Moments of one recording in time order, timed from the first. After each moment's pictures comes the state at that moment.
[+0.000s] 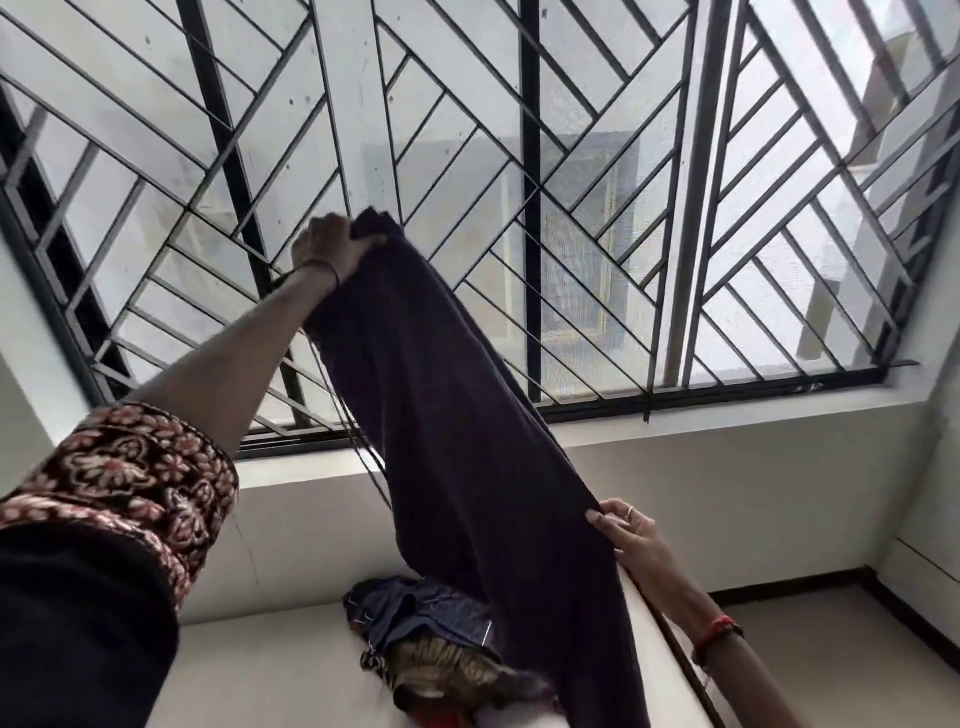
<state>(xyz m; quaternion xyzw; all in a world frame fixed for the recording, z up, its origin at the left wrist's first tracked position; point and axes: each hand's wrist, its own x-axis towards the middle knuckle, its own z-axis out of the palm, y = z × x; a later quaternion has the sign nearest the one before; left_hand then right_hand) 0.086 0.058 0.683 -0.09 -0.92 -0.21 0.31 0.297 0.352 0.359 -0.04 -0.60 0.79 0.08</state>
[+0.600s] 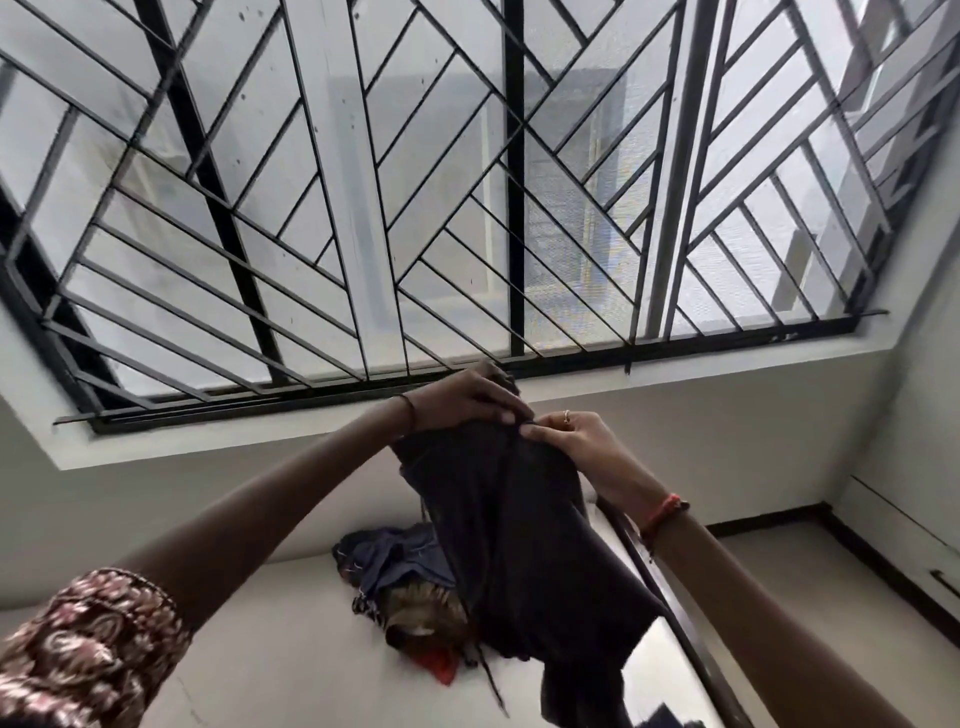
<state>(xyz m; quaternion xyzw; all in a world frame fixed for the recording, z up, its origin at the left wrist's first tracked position) 0.187 0.134 0.503 -0.55 -0.80 -0.22 -0.07 0.274 0.311 0.427 -0.02 -0.73 0.68 0.08</state>
